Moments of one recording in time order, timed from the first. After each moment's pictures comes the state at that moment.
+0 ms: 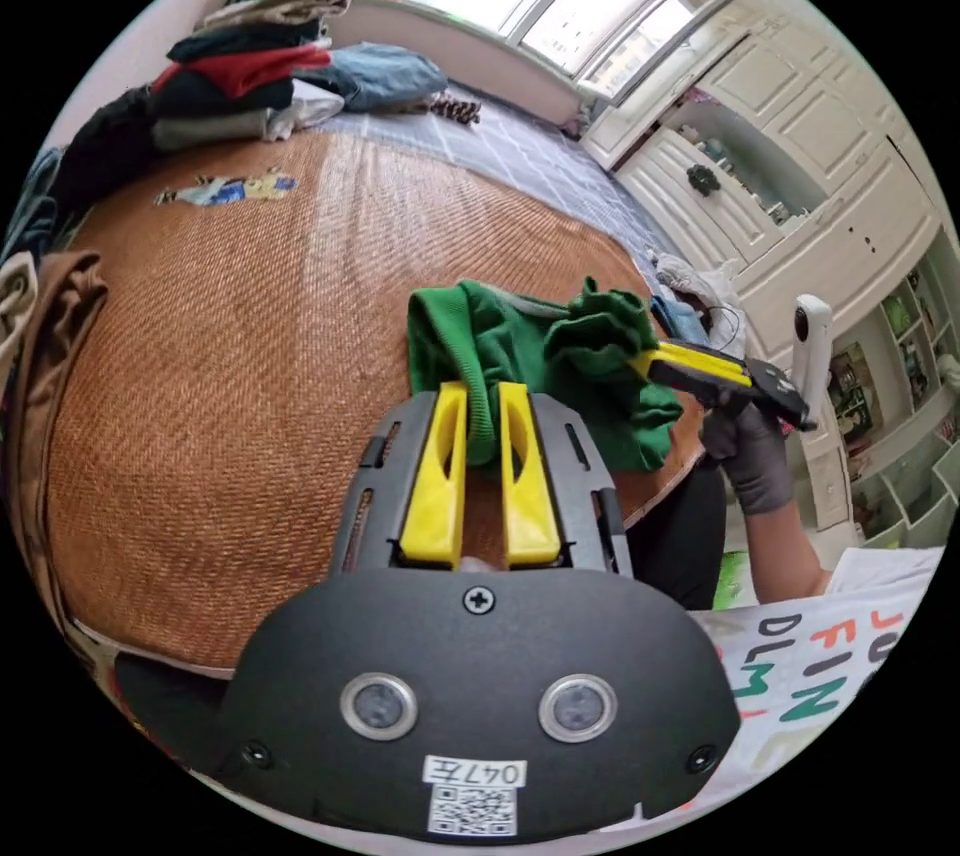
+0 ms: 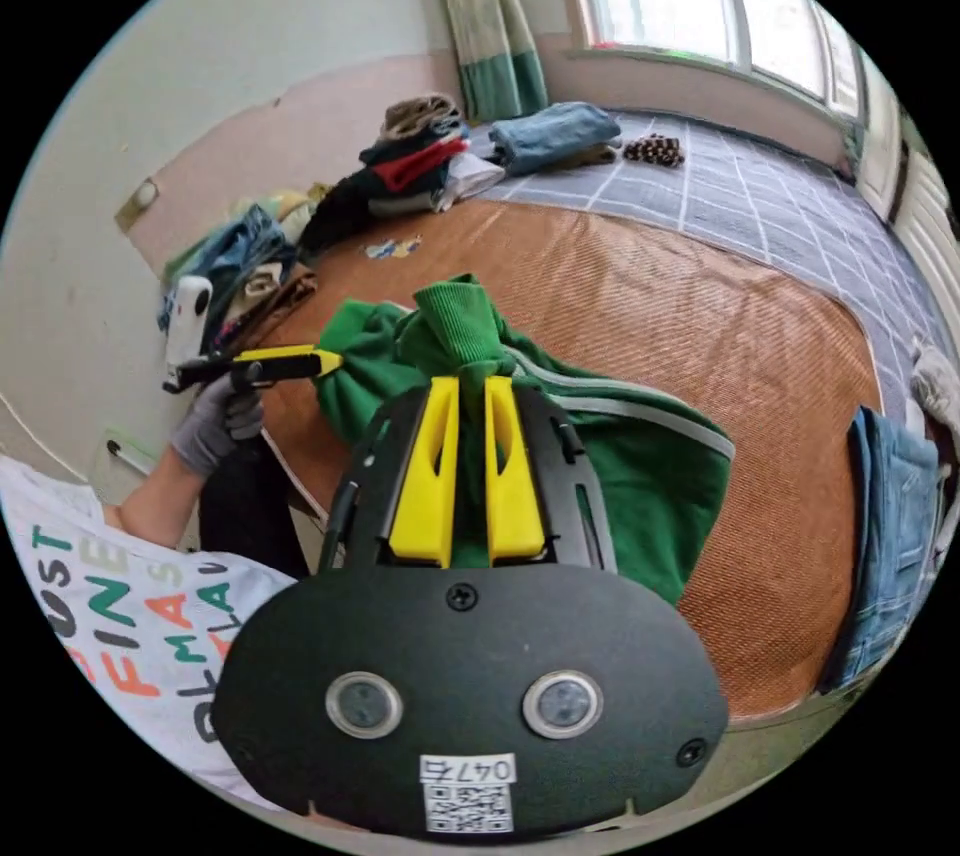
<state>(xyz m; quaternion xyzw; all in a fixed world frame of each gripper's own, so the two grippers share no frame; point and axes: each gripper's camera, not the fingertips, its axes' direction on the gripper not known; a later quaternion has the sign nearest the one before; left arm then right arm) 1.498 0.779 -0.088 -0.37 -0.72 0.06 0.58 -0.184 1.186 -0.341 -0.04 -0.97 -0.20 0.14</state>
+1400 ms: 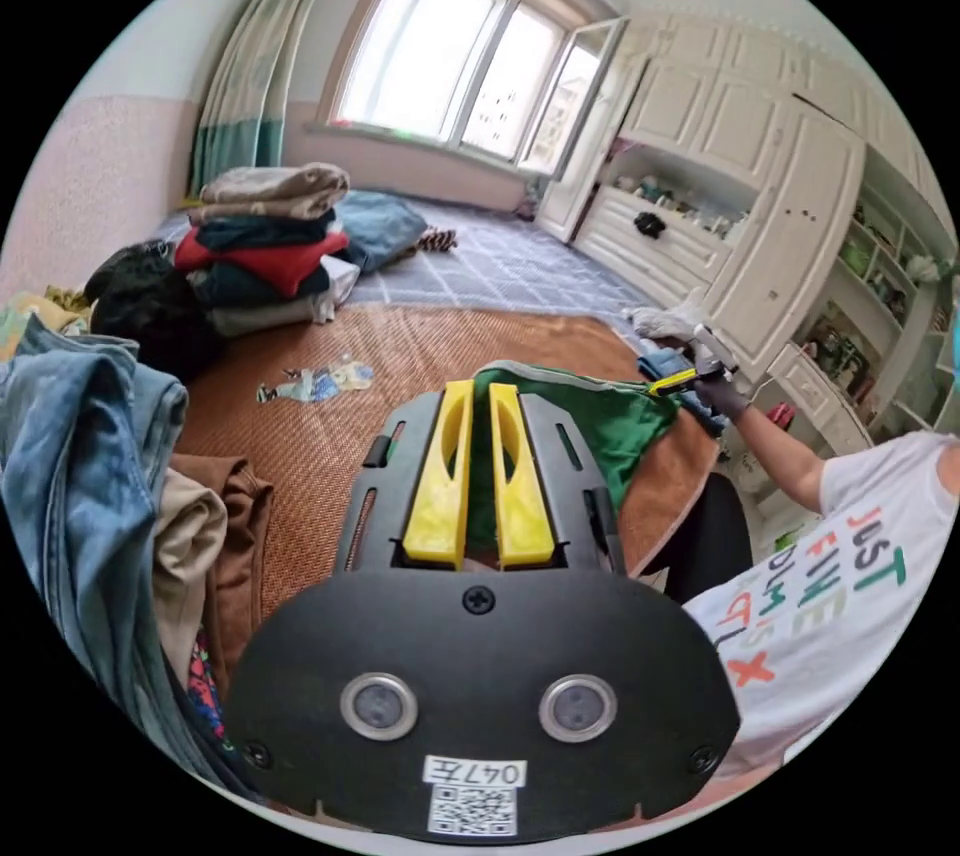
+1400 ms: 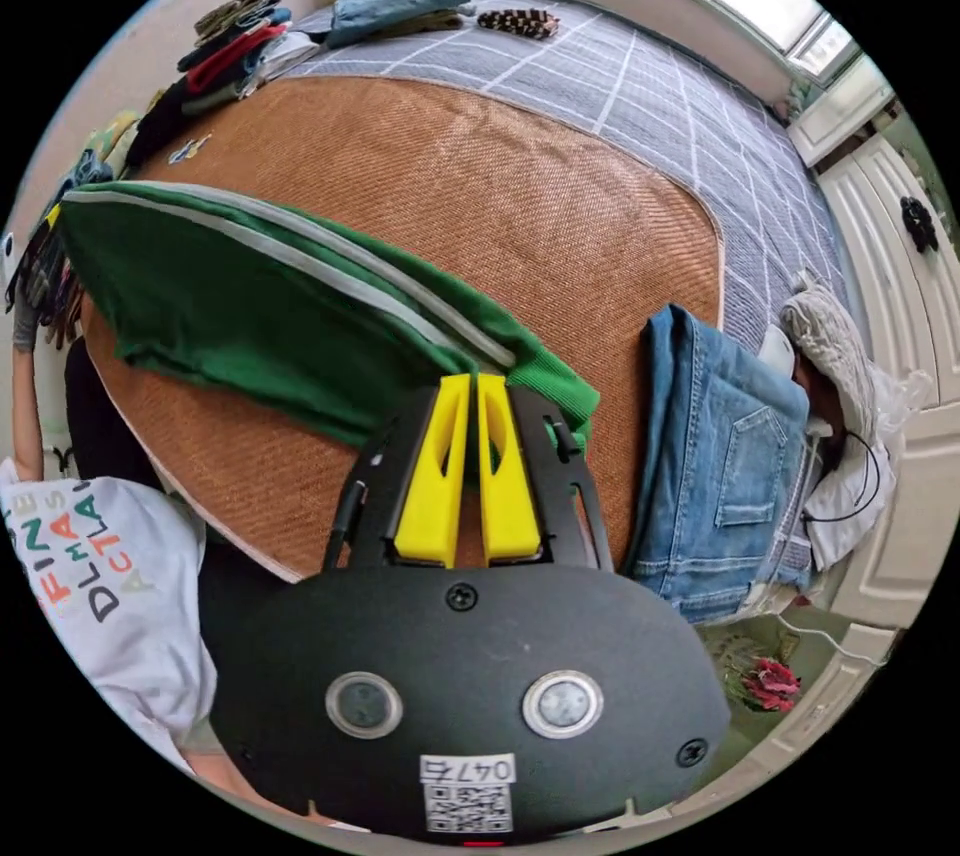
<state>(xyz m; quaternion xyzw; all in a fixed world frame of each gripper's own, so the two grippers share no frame) 1.470 0.944 -0.287 -0.37 -0.67 0.22 0.61 -0.372 1.074 -0.311 -0.04 -0.86 -0.39 0.31</state>
